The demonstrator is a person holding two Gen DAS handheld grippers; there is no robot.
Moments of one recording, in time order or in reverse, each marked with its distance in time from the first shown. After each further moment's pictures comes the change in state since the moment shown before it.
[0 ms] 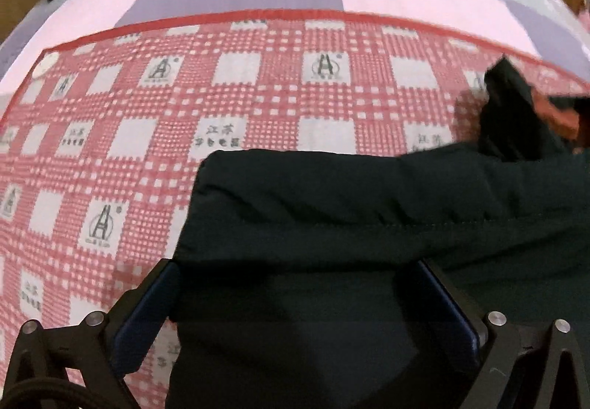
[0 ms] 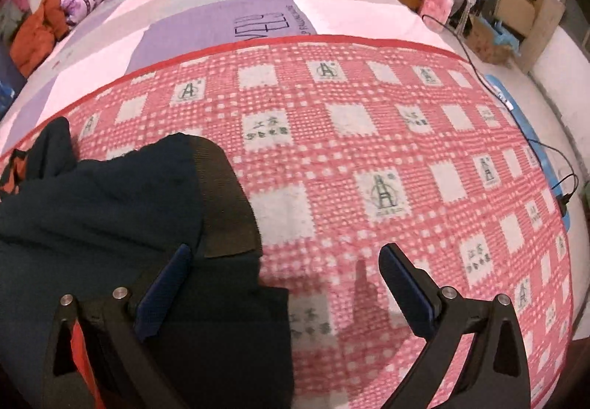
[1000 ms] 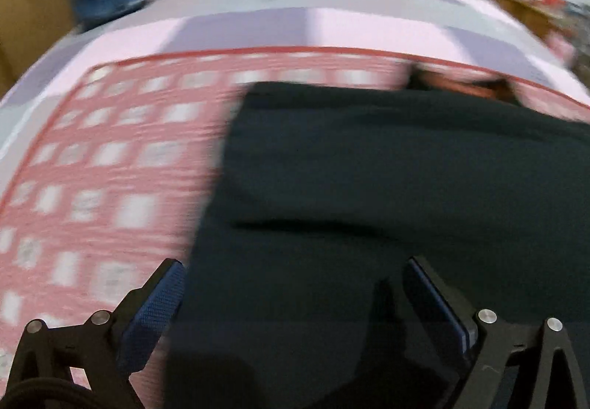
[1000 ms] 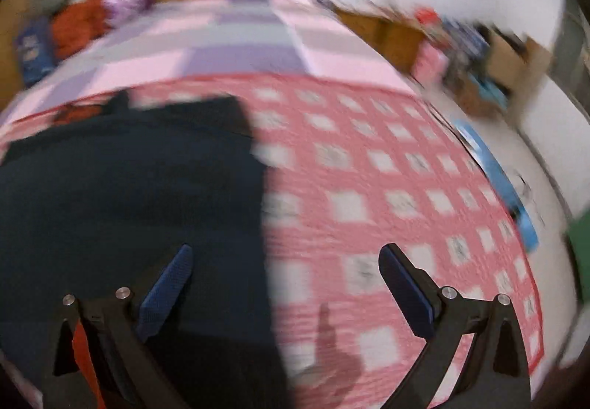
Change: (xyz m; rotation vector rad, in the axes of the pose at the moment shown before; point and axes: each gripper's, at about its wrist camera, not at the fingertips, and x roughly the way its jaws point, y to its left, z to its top) left arm -0.117 -0.039 -0.120 0.094 -0.190 -0.045; right arm -0.138 0.035 -0.131 -0.199 -0.261 0.046
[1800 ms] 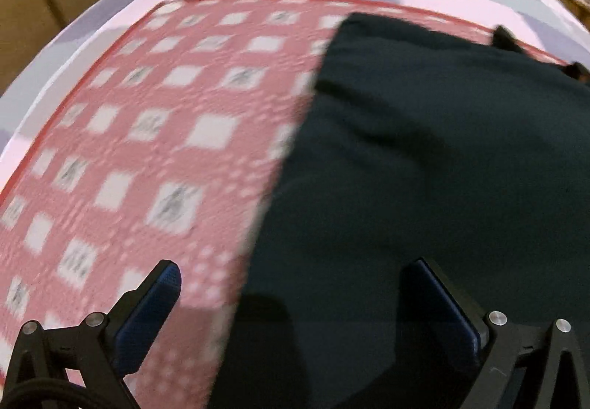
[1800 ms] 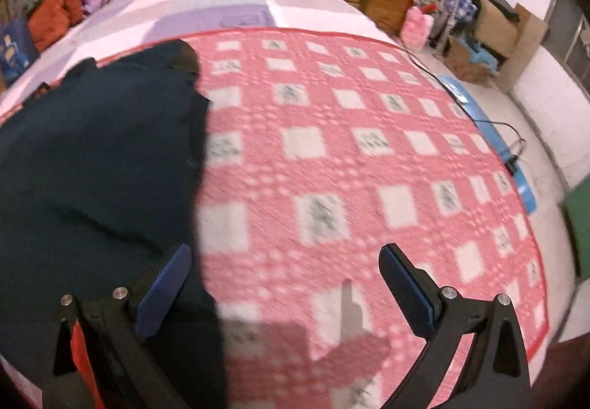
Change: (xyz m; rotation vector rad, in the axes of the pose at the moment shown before) left arm 0.017 0.077 -0.032 -0.177 0.109 0.227; right arm 0.018 -0.097 -0.066 0.125 0.208 -0.160
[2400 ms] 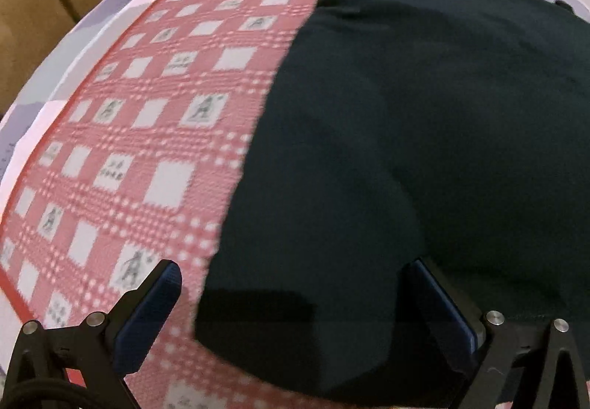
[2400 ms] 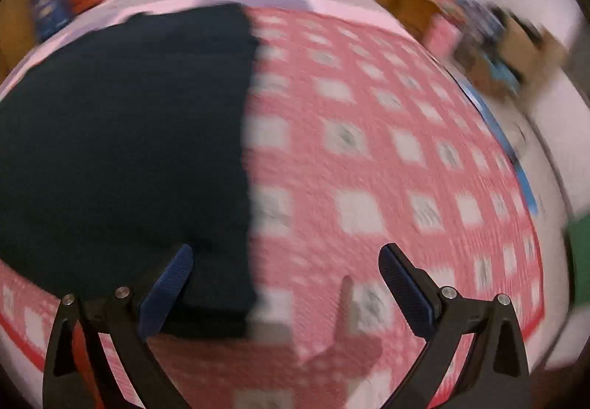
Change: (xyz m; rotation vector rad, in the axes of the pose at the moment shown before) left arm -0.037 -0.004 -0.073 0.050 0.051 0.073; right arm -0.043 -0.002 -0.074 -0.032 0.028 0.000
